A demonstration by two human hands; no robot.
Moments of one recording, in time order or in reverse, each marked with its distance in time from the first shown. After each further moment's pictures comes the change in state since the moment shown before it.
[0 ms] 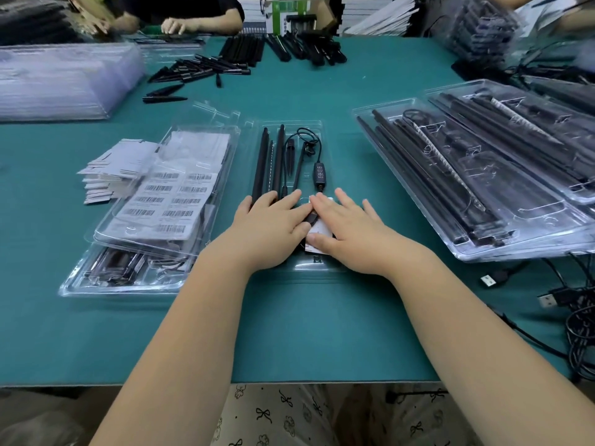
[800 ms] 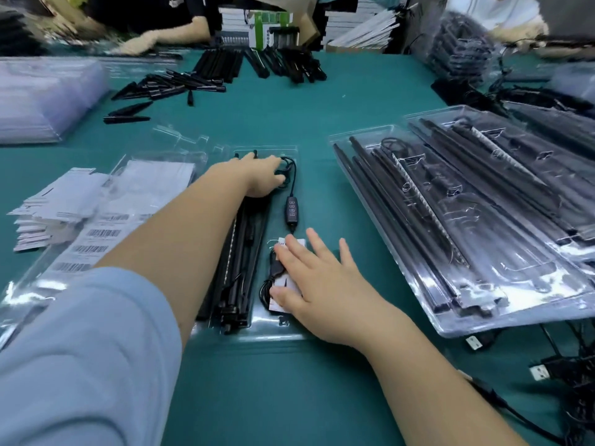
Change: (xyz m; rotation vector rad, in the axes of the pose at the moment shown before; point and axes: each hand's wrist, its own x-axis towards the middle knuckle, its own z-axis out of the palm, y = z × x) left_hand 0.181 -0.034 -0.050 0.097 -0.141 -0.209; right_hand -0.002 -0.004 -0.004 -0.058 -0.013 -0.034
